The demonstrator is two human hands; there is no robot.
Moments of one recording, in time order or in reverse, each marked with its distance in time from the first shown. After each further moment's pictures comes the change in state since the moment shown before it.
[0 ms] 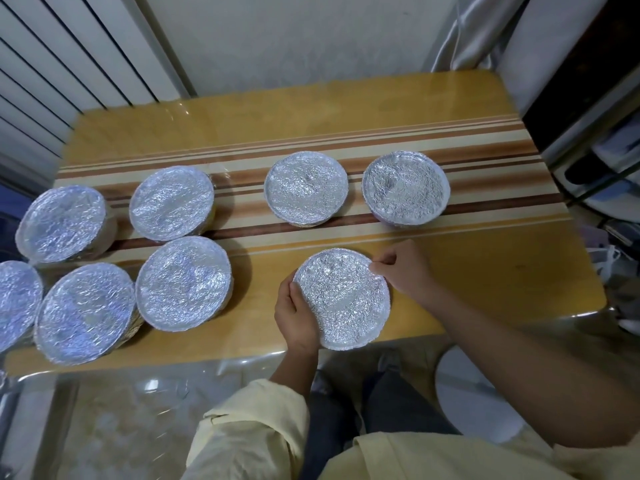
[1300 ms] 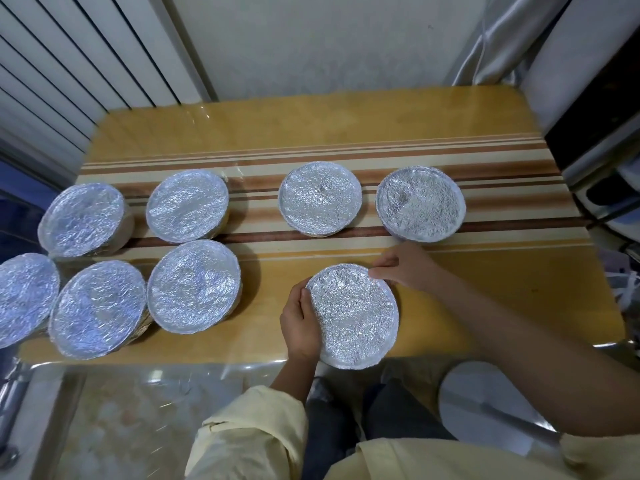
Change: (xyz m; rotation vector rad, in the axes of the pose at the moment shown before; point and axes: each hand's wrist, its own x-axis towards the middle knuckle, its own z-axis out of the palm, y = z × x) left_hand 0.010 -0.008 -0.005 0.066 -0.148 0.046; right_hand 0.036 -0.013 -0.020 -0.028 -0.379 -0.077
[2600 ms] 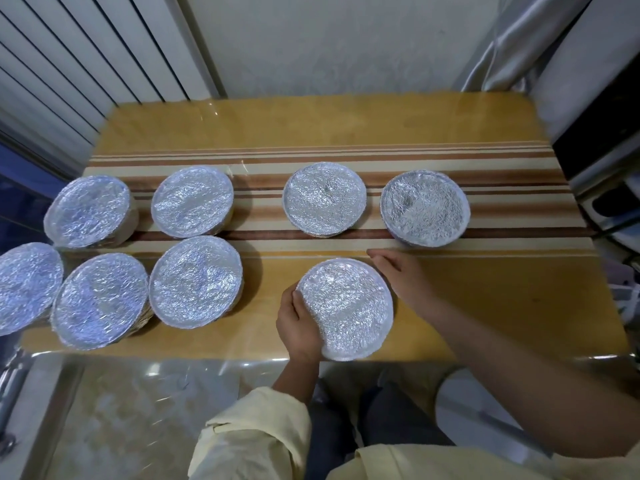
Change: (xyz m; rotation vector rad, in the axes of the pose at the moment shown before) left_hand -0.007 0.019 0.004 0.039 0.218 -0.140; right_hand -0.006 0.003 0.030 0.283 0.246 -0.093
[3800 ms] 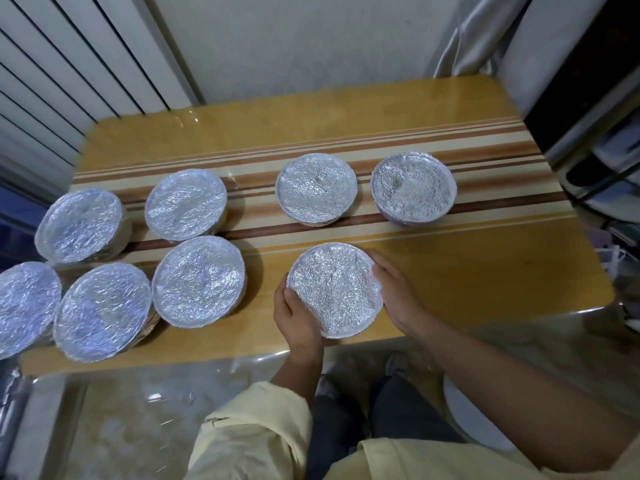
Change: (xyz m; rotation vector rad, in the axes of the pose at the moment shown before) left_hand -0.002 -0.006 -0.013 -0.328 0.030 -0.085; right_hand -0.044 0.021 0.058 0.522 0.126 0.222
